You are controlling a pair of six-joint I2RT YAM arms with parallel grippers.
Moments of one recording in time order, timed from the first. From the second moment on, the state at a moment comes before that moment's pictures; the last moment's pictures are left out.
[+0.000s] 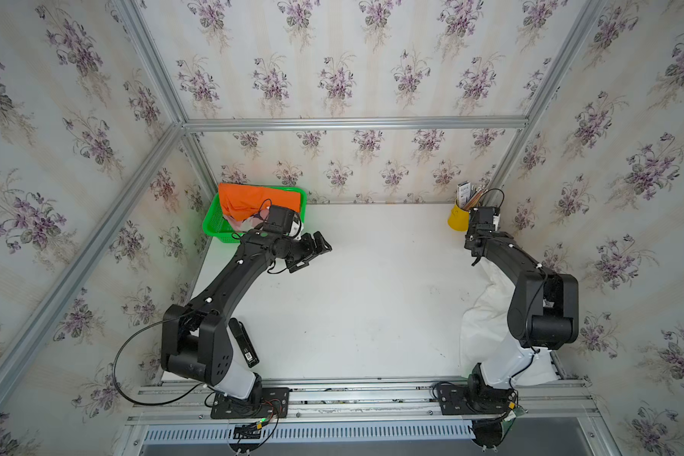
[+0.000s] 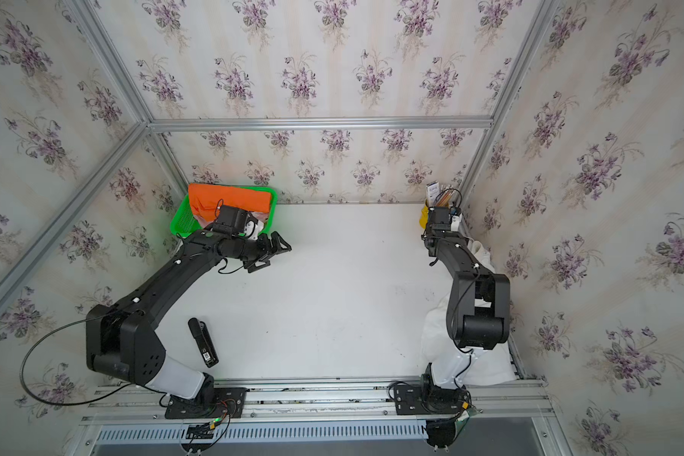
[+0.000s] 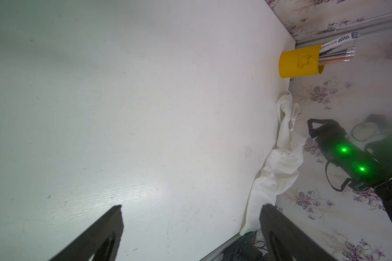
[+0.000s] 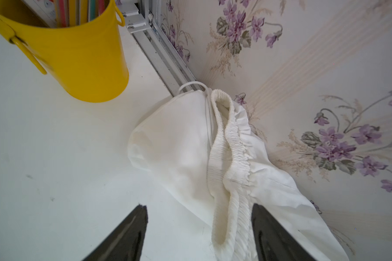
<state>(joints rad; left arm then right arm) -0.25 1.56 1.33 -0.73 0.46 -0.66 -0.05 1.75 1.23 -0.42 0.59 0.23</state>
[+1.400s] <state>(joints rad) -0.22 1.25 1.16 -0.75 0.20 -0.51 0.62 1.47 1.40 -0.64 -0.36 0.25</state>
